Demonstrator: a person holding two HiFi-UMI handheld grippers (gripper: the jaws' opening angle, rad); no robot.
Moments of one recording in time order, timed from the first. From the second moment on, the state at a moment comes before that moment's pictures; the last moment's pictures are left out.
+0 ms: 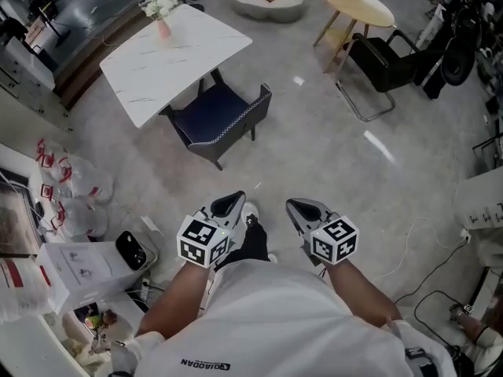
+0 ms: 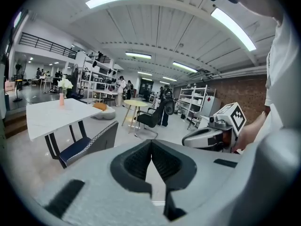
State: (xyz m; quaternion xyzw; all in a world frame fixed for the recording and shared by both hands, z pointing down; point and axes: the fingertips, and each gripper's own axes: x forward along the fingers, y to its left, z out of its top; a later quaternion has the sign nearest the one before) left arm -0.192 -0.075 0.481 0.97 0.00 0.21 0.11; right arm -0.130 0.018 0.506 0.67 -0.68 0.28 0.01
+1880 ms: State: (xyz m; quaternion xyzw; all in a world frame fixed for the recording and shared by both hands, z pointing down) left arm -0.052 -0.380 0.470 0.96 -0.19 0.18 0.11; right arm 0.052 -0.334 0.481 0.53 -0.81 0.23 0.11
